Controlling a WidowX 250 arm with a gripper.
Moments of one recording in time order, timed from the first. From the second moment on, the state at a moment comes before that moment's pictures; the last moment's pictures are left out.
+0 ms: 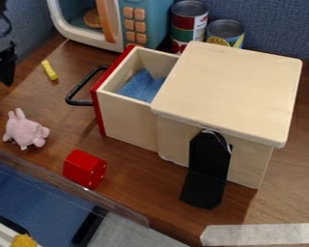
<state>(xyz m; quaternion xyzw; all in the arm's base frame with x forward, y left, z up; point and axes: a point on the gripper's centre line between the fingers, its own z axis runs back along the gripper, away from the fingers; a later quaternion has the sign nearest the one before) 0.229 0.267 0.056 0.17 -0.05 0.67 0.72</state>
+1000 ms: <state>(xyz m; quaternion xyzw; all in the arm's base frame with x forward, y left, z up) 0.209 0.300 0.030 0.19 -0.11 0.71 0.67</state>
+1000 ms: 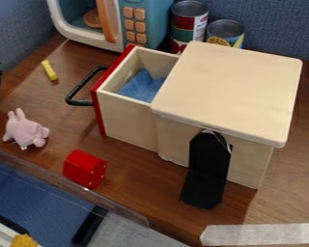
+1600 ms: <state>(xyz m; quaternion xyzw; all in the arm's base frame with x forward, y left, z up) 0.204 0.308 0.016 0.20 -0.12 0.69 0.69</state>
